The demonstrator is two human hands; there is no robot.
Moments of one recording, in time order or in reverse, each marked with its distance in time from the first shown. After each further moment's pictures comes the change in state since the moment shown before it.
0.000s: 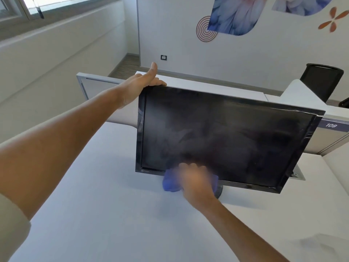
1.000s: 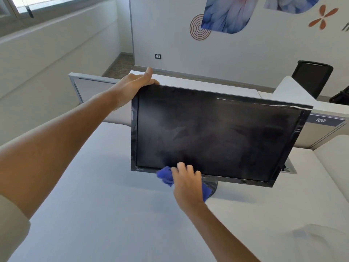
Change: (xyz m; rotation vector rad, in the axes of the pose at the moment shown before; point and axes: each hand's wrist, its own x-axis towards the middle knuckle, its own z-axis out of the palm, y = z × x) left_hand -0.005 0.001 0.012 -0.016 0.075 0.032; right_hand -0.005 -0.034 0.003 0.101 -0.001 0.336
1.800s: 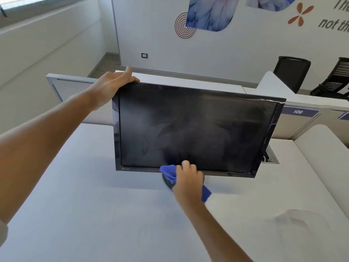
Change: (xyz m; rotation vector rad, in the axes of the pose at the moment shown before) left_hand 0.006 -0.001 0.009 0.043 0.083 0.035; right_hand -0.021 0.038 -0.009 0.052 0.009 0.211
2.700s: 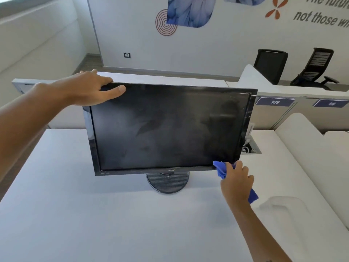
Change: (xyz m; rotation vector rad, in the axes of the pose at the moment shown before) left_hand 0.016 0.024 0.006 0.925 -0.133 0.037; right_hand -0.023 0.209 -0.009 -0.202 0.066 0.469
